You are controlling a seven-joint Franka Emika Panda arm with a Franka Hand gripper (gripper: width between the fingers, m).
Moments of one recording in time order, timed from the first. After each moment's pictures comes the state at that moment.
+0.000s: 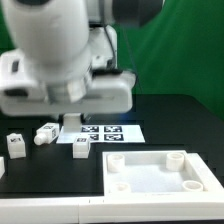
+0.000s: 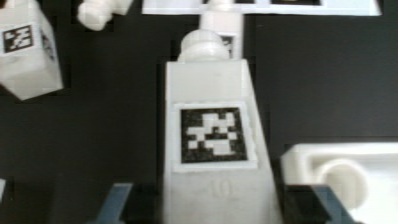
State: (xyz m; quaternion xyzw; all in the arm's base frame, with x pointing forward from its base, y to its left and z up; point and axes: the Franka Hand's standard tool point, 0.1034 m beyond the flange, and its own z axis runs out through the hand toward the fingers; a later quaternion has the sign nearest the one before) arm 0.543 -0.065 0.111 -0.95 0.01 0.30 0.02
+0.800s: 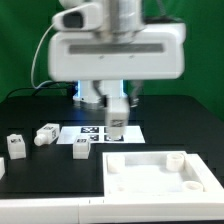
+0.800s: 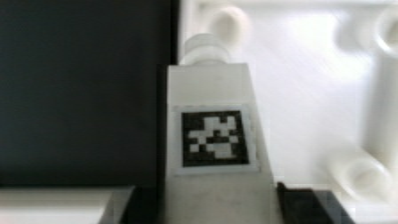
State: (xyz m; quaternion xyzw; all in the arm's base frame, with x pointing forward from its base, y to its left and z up) arm 0.586 0.027 0.154 -1.00 0.02 -0.04 0.01
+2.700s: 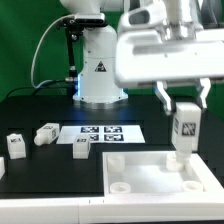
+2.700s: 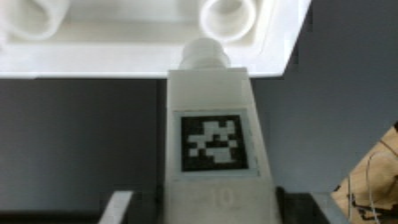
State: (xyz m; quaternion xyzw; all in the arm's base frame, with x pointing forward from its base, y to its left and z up) arm 0.624 0.103 0.135 -0.96 -0.01 -0.28 0.02
